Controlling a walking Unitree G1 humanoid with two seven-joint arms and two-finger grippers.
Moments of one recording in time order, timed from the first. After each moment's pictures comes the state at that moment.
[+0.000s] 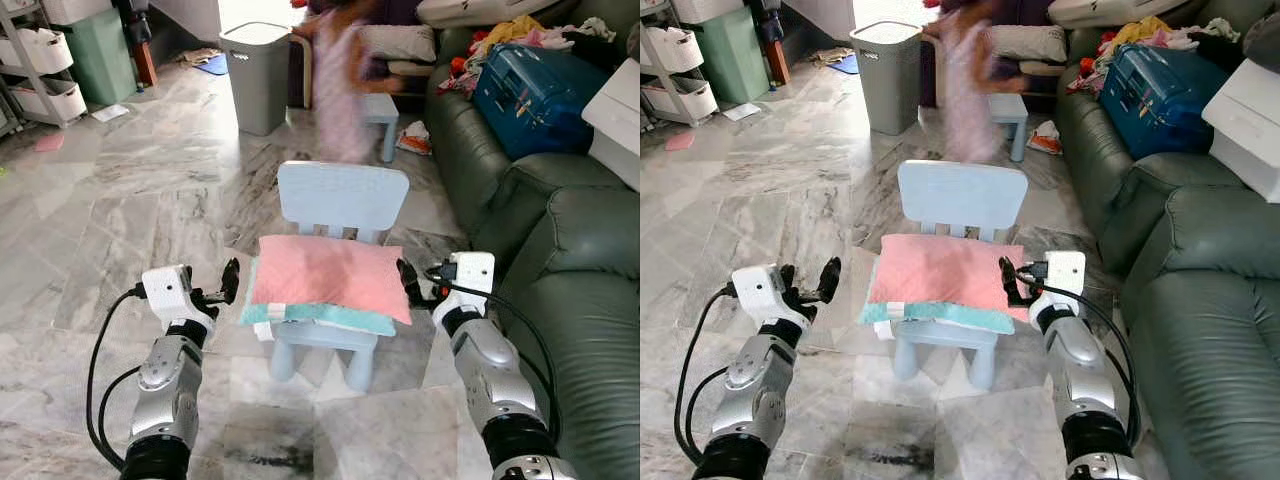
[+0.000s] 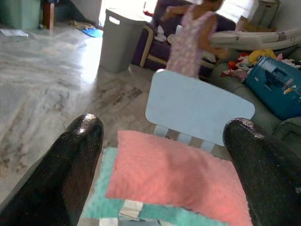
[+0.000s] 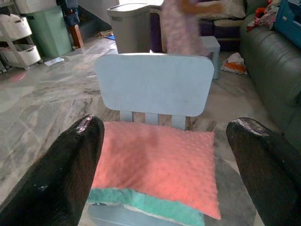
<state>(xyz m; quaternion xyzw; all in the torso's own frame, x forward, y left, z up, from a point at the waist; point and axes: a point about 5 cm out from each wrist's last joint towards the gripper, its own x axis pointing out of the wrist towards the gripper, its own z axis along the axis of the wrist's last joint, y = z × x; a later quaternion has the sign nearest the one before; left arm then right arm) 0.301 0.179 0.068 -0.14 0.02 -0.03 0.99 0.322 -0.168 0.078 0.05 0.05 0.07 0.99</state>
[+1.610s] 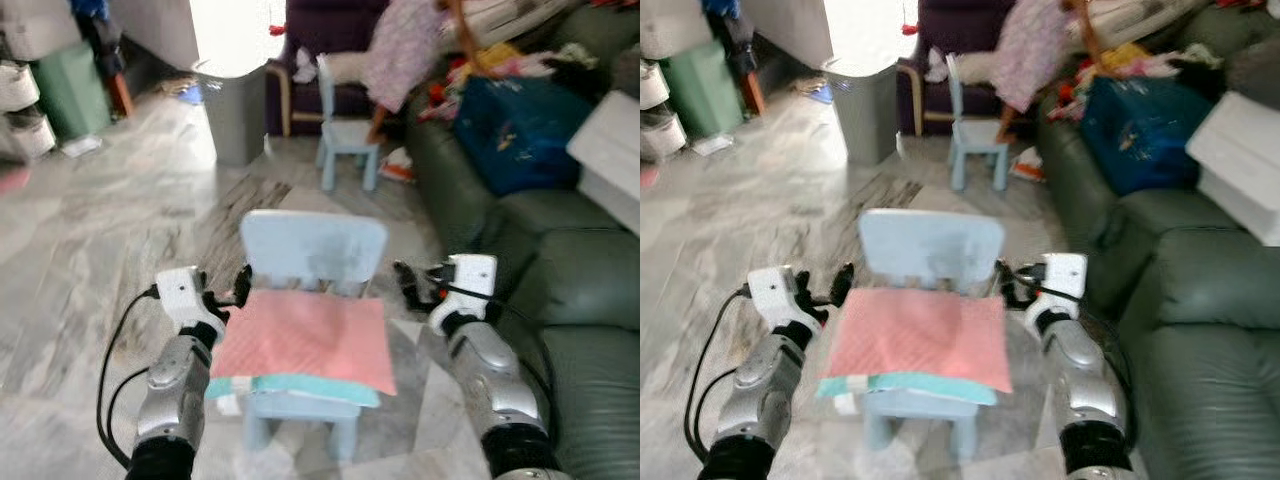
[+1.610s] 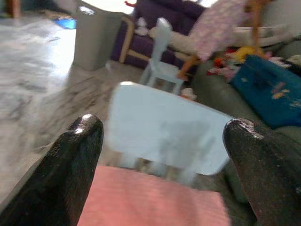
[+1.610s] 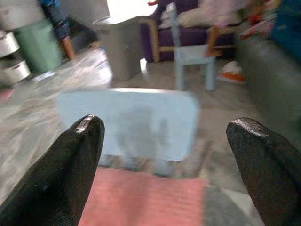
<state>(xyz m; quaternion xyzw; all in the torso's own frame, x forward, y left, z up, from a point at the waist) 0.301 0.172 0.065 -0.15 0.04 -0.04 0.99 0.316 -0.158 0.079 0.07 0.06 0.08 0.99</state>
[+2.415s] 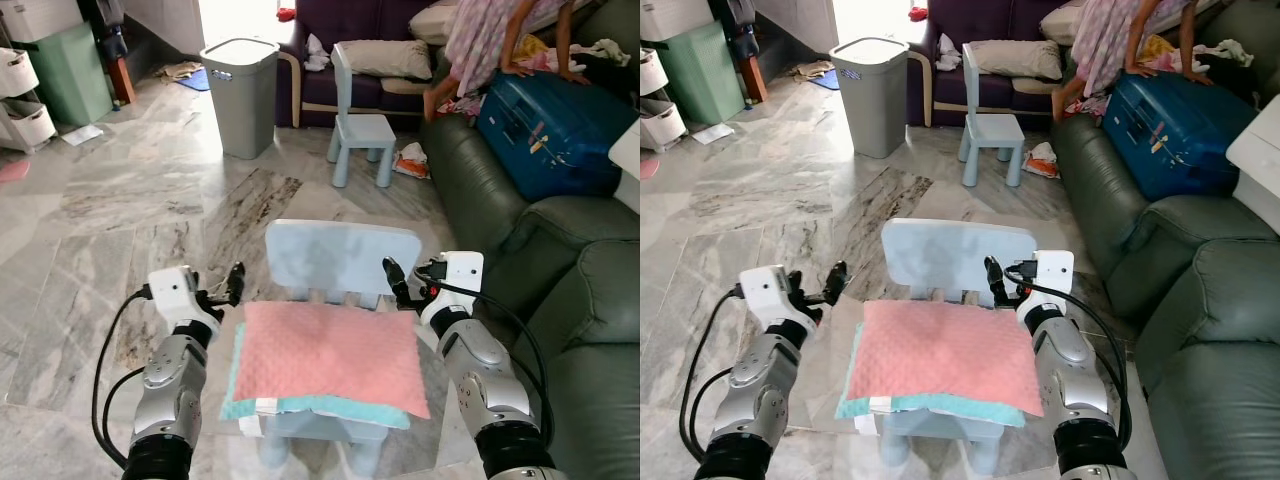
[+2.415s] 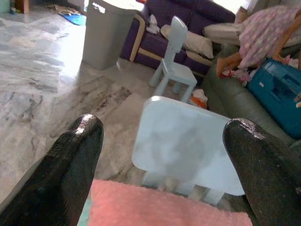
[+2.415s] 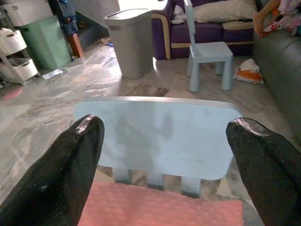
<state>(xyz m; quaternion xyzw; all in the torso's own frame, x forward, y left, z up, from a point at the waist) 0.303 0.172 0.064 -0.16 0.05 -0.03 0.99 0.318 -0.154 0.083 0.08 0.06 0.09 0.99</state>
